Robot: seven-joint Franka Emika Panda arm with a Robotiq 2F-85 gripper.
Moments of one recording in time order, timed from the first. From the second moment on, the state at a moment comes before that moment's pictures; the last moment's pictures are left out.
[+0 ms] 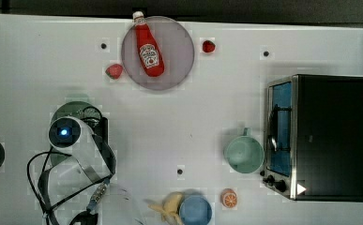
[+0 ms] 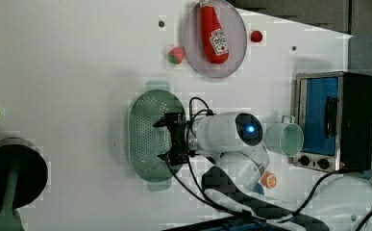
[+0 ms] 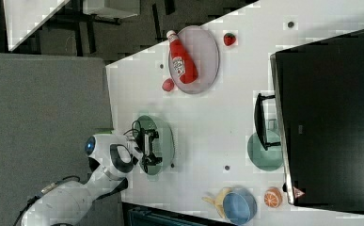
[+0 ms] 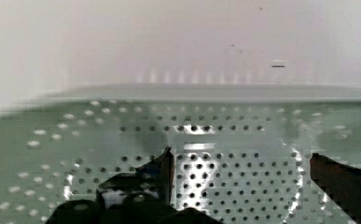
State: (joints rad) arm 0.07 0.56 0.47 -2.23 -0.15 1.08 1.36
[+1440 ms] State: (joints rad) arm 0.00 0.41 0.23 -2.38 -0.20 1.10 1.17
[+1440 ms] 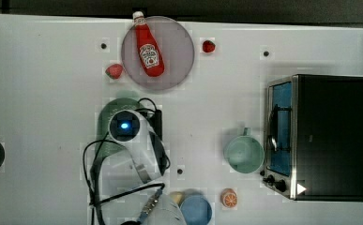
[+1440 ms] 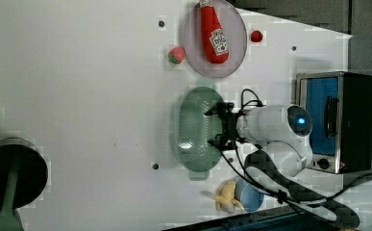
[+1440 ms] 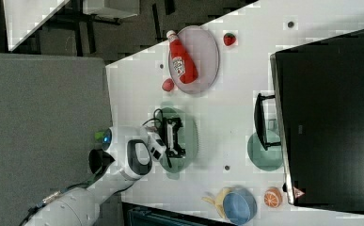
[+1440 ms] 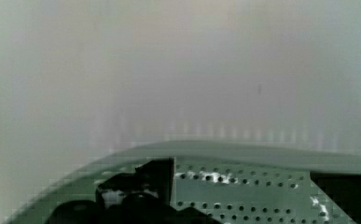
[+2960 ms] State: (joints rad) arm -0.17 0.40 -0.01 -2.38 -0.20 1.10 0.84
